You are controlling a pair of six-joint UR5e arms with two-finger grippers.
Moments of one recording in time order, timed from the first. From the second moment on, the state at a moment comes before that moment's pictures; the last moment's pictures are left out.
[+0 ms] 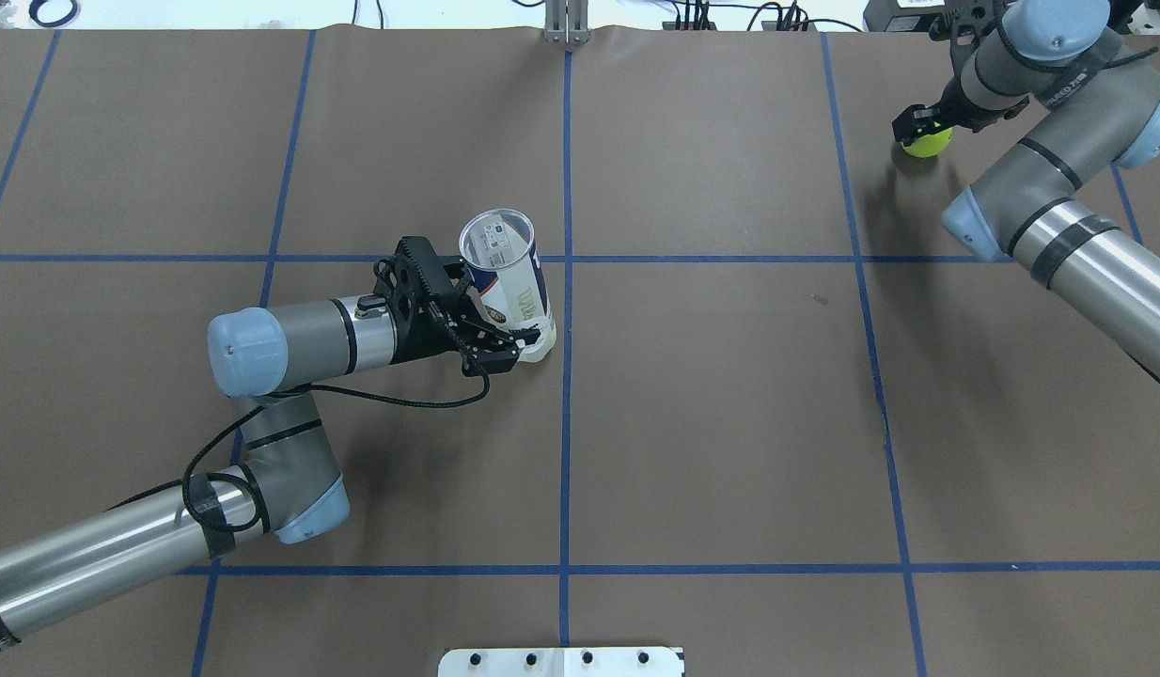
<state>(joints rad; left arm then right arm) -0.51 -2.15 -1.20 -3.12 -1.66 -0.42 1.07 -0.96 0.97 -1.00 1.89 0.60</state>
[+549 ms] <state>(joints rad) -0.51 -2.15 -1.20 -3.12 -1.66 -0.42 1.06 -0.93 0.93 -1.00 1.88 0.60</state>
